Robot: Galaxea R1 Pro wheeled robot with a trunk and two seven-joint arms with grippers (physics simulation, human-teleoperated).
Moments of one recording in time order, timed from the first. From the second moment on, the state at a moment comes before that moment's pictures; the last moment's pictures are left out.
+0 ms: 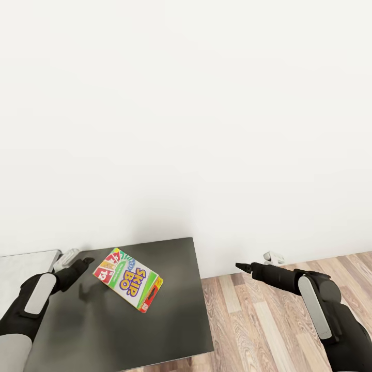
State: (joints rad) left arm -0.56 0.25 0.29 -0.91 0.81 0.59 0.18; right arm -0.39 -0.15 -0.14 -1.43 -0.38 0.99 0.39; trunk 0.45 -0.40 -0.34
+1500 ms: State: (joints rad) left arm -0.56 0.25 0.28 -0.84 0.81 0.59 0.18; right arm -0.39 -0.15 -0.14 -1.43 -0.38 0.99 0.39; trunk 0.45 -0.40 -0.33
